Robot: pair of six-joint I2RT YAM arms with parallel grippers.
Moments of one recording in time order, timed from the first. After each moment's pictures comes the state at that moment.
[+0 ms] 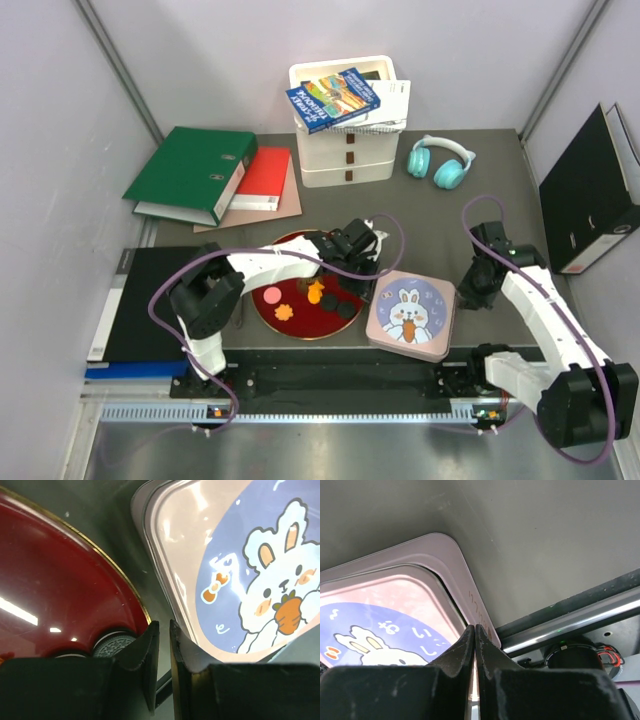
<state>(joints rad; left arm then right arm) -0.94 1.81 1.24 -0.47 0.26 -0.46 0.14 1.02 0.77 -1.10 0.09 0.73</state>
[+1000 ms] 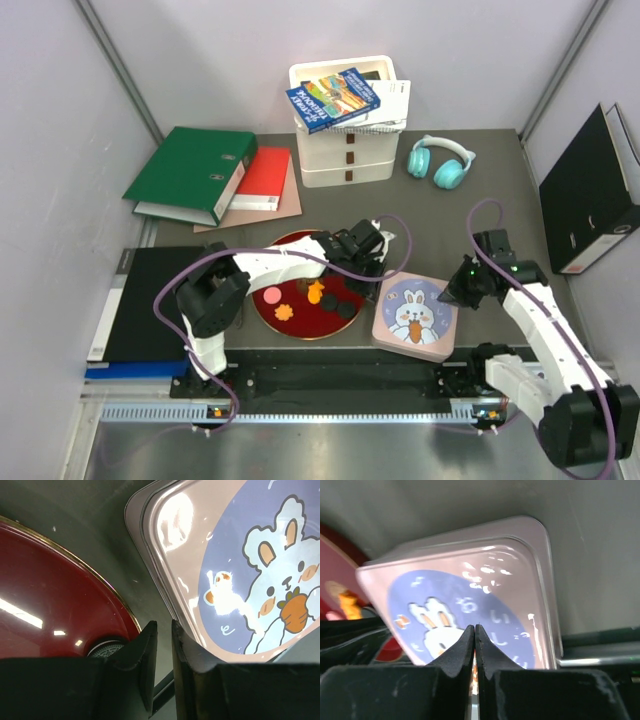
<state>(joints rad) -0.97 1.84 1.28 -0.47 0.25 -0.45 0.14 0.89 0.68 -0.89 -0.16 0.78</state>
